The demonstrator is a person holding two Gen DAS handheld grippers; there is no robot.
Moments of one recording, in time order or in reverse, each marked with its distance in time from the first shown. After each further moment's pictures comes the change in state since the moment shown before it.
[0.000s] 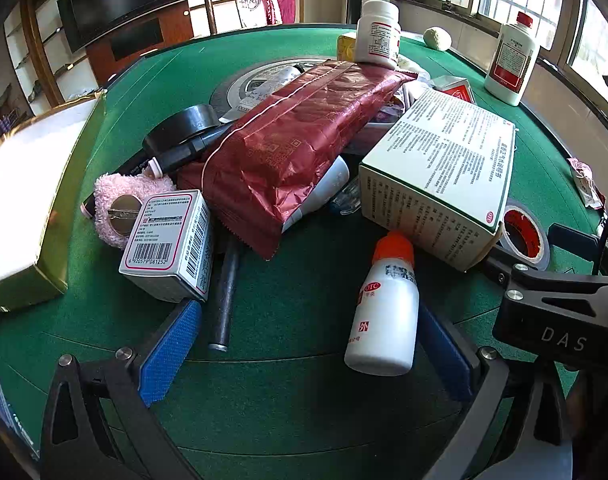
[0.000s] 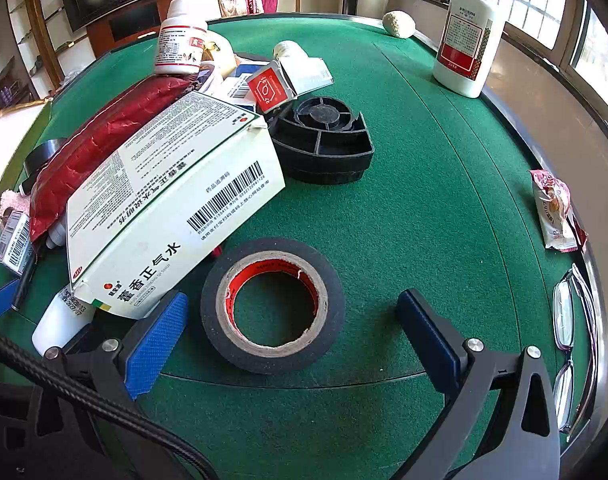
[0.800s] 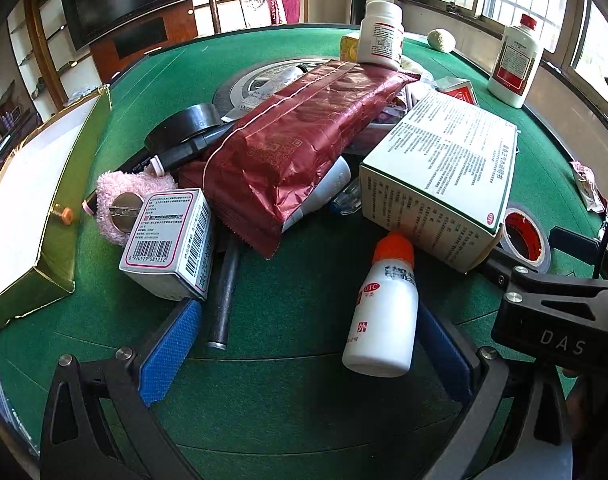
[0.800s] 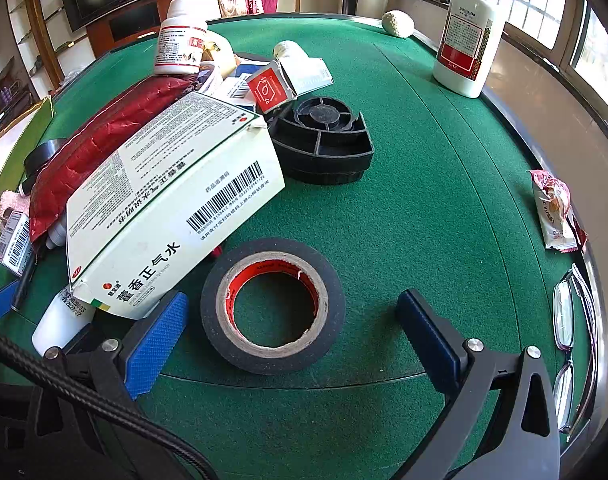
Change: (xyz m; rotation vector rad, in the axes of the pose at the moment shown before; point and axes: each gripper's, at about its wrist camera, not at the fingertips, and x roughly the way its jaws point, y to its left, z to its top) left arm -0.001 -0.001 -0.001 -0.012 -0.001 0.009; right arm 0.000 0.000 0.000 -0.001 0.000 0.000
